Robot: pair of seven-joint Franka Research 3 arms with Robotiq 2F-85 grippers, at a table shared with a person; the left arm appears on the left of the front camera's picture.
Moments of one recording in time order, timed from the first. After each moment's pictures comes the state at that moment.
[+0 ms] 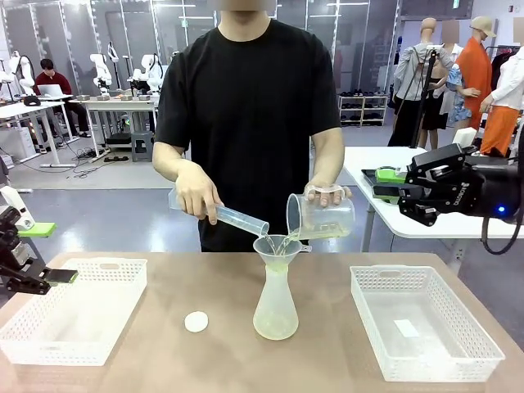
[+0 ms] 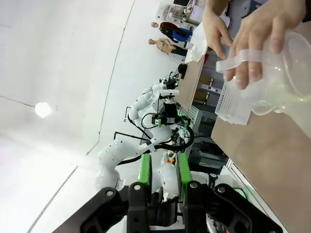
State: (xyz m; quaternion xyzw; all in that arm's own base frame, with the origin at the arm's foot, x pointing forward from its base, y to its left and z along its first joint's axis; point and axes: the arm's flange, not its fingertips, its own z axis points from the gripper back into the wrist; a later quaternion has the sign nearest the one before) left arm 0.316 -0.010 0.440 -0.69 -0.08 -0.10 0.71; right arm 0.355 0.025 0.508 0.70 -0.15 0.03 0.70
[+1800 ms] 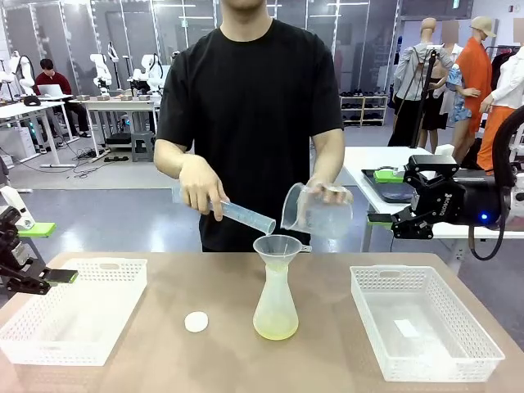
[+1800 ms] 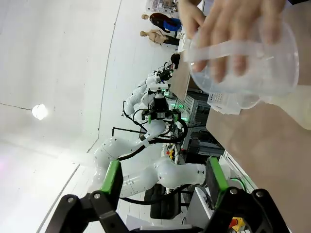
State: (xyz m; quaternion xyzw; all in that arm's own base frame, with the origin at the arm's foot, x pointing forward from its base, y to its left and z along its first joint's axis) left arm 0.316 -0.010 0.440 -0.69 -0.08 -0.10 0.71; right arm 0.376 0.029 0.487 0.69 -0.11 0.03 0.71
